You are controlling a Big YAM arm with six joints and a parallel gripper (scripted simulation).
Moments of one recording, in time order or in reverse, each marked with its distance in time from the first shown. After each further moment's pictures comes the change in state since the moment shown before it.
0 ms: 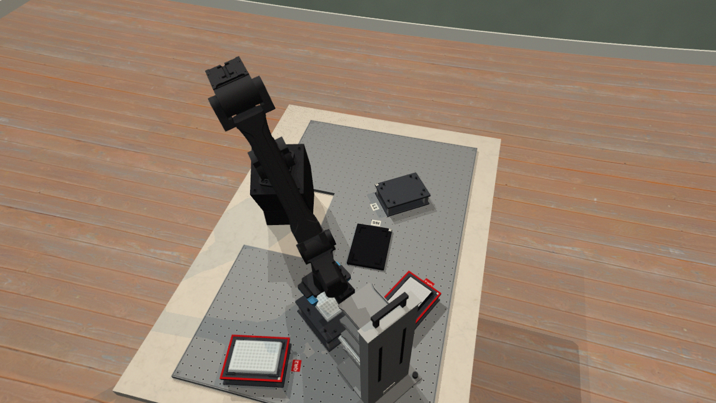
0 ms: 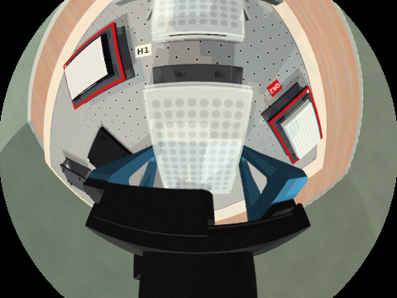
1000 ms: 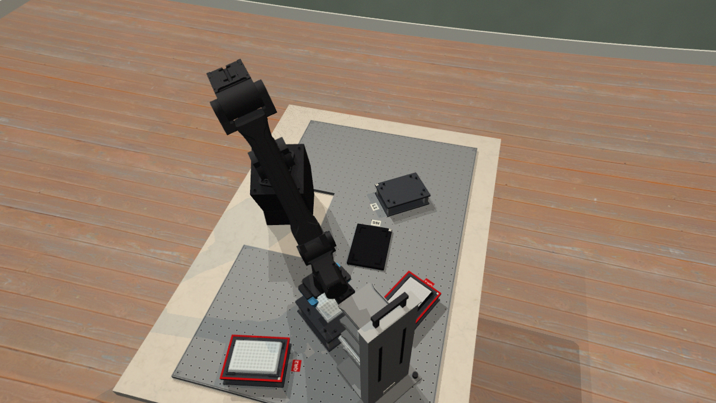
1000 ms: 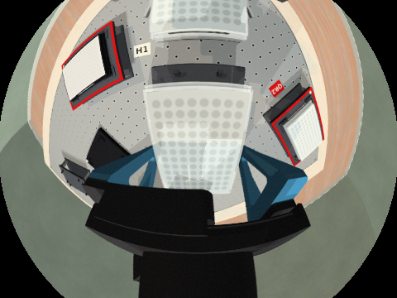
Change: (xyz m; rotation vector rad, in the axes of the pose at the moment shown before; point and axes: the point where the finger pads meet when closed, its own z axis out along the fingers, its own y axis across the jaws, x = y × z) arm 0.001 0.001 0.007 -0.001 0.000 -0.002
